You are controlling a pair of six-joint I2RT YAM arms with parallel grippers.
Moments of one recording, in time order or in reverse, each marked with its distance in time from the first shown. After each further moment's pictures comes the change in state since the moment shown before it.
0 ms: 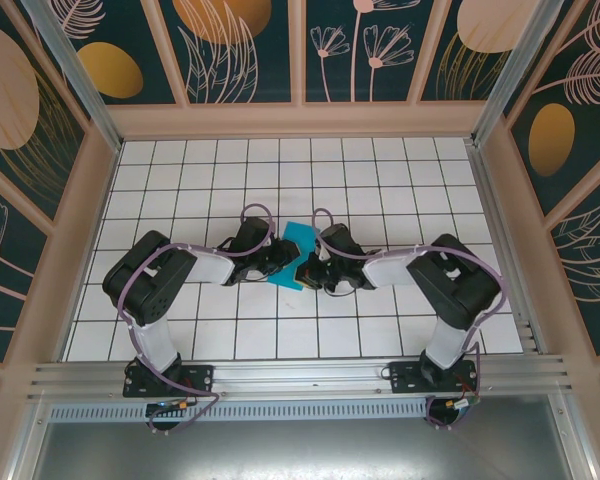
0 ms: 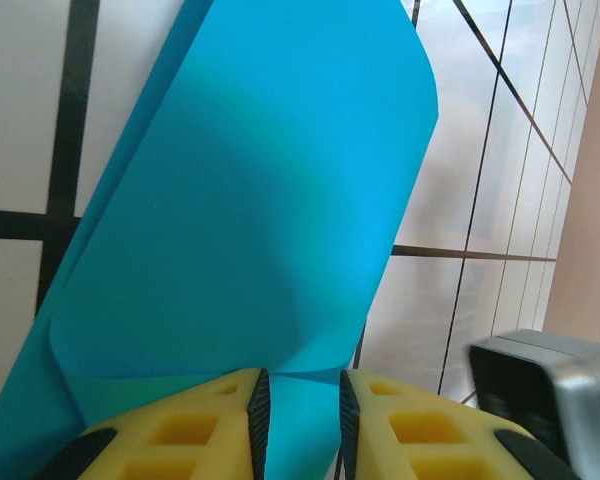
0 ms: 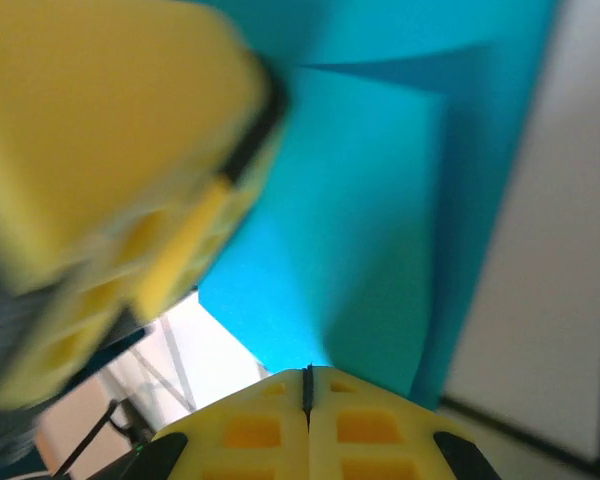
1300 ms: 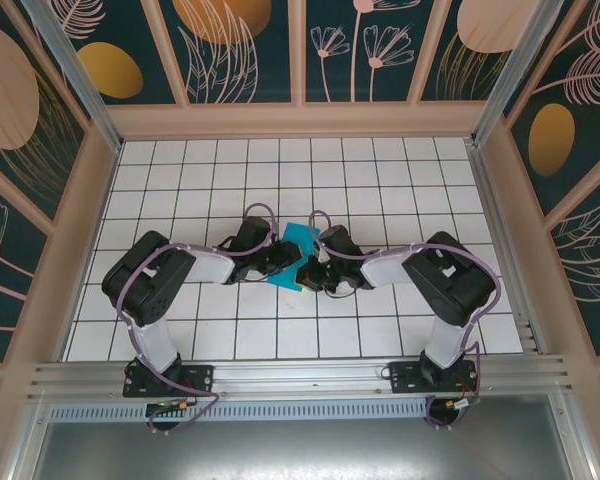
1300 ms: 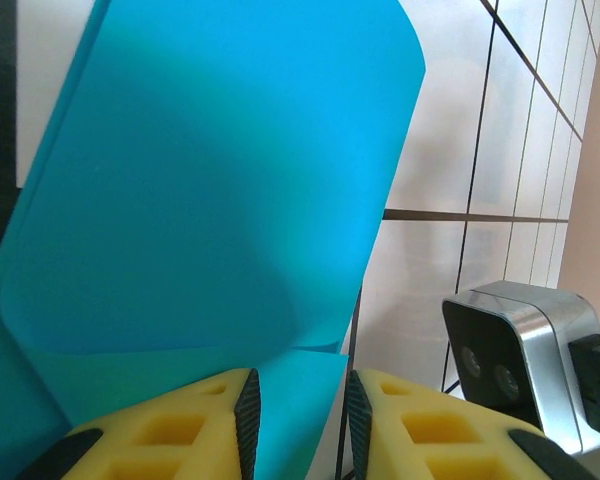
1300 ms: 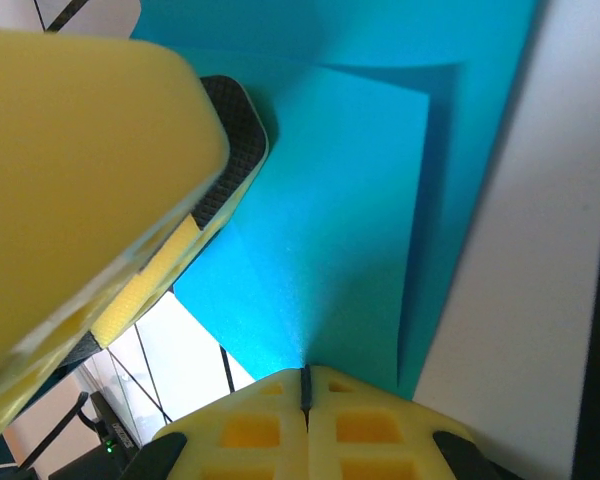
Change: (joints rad) left arm 0.005 -0.005 0.016 -0.045 0.046 0.083; right arm -0.005 0.009 -0.005 -0.001 -0.002 -0.075
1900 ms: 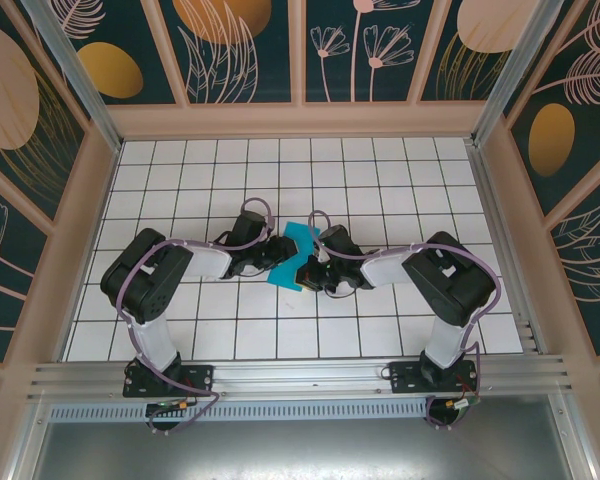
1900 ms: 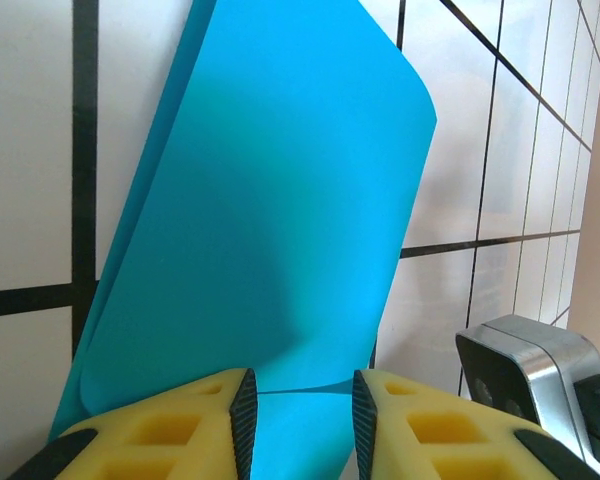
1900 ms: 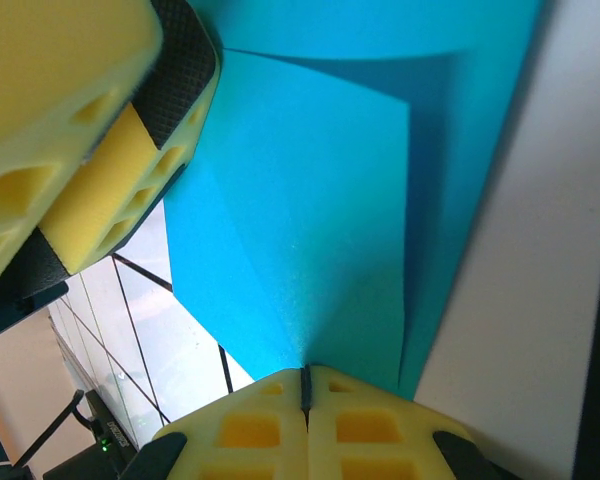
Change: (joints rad) left arm 0.049 0.008 0.026 -0.034 0.014 0.075; right arm 0.000 0.000 0.003 -0.007 0.002 -0.011
